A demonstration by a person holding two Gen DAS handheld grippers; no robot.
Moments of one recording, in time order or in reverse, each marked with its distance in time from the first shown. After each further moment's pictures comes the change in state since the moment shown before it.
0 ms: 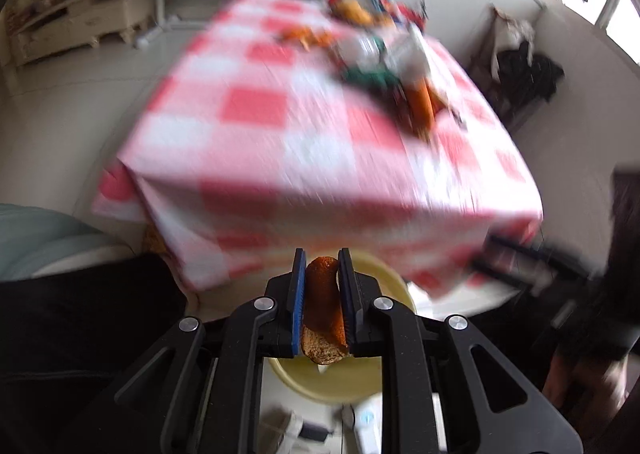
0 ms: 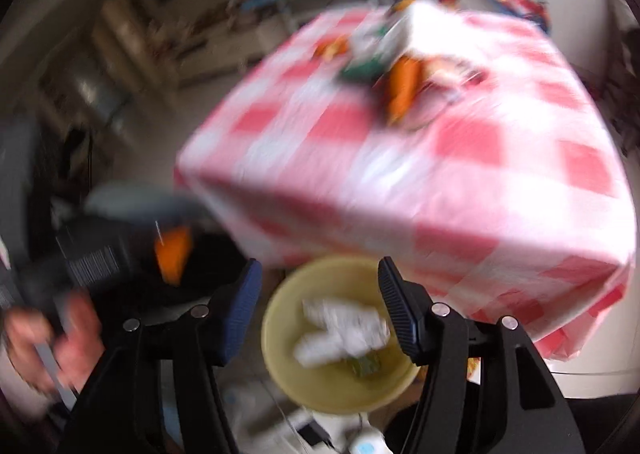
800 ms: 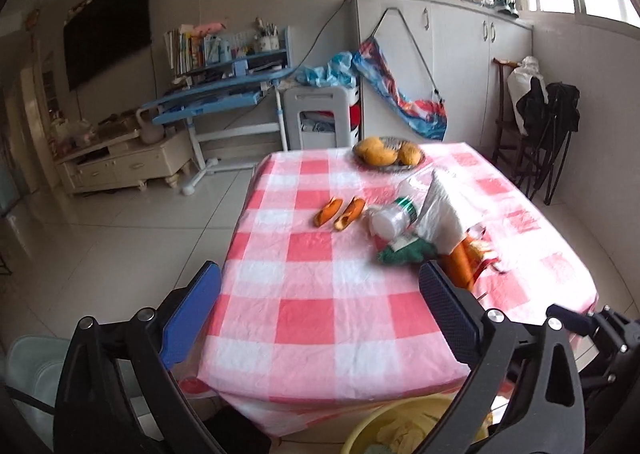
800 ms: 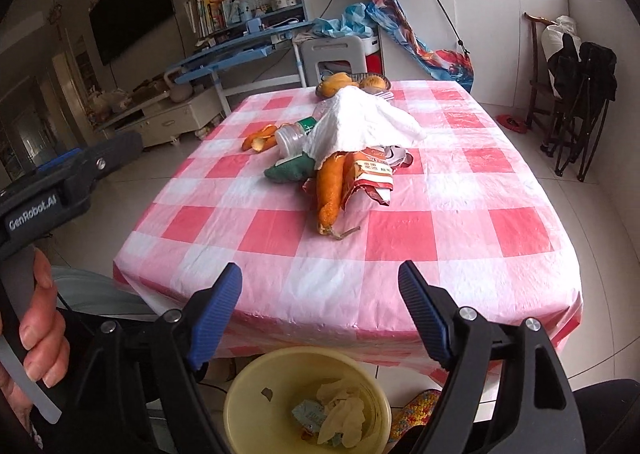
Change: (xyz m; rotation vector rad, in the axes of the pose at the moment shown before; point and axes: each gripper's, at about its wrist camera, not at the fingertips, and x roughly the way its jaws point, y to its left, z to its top) left arm -0.047 -0.025 0.085 0.180 -0.502 0.278; right arm -0.006 0.008 0.009 0.038 -0.208 -0.281
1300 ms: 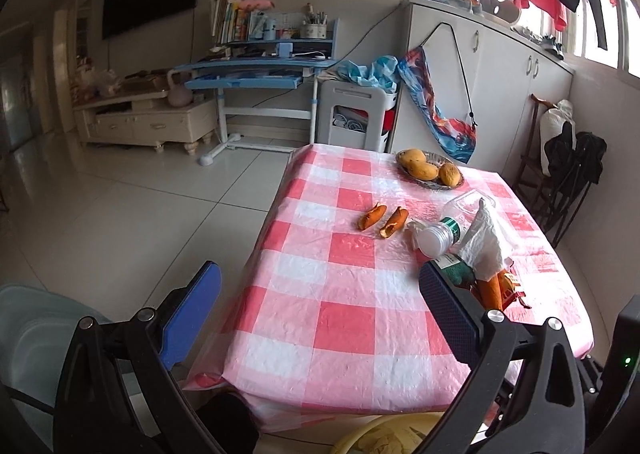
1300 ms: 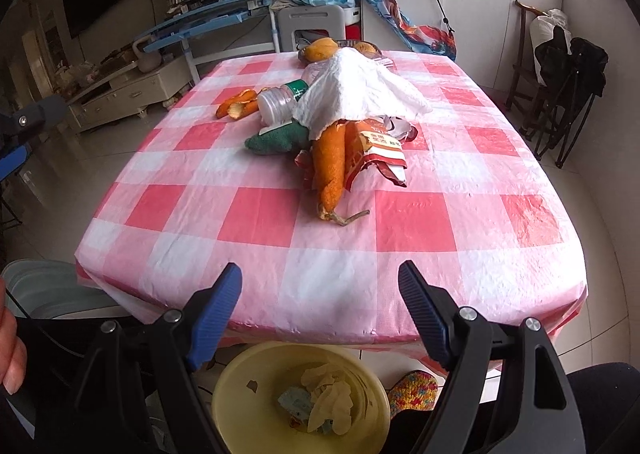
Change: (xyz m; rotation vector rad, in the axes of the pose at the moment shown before) left arm 0.012 0.057 0.003 -0.207 0.007 0.025; right arm 0.026 0.020 0.003 -0.005 0.113 -0.130
